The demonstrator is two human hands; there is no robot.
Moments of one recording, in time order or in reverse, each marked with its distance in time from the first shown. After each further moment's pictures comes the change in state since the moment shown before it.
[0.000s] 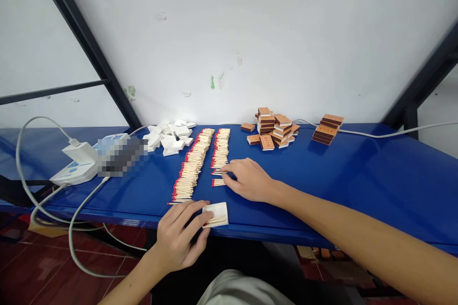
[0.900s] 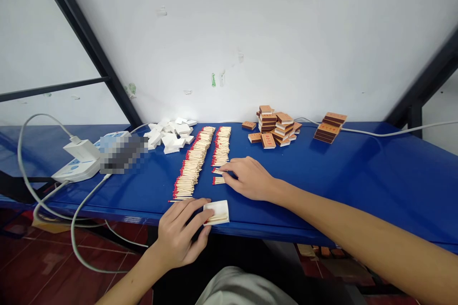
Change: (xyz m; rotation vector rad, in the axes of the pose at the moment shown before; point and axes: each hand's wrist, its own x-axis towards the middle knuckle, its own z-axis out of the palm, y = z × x) left_hand 0.002 0.001 -0.001 0.014 0.005 -0.001; right_hand 0.000 0.001 0.001 0.010 -0.014 -0.017
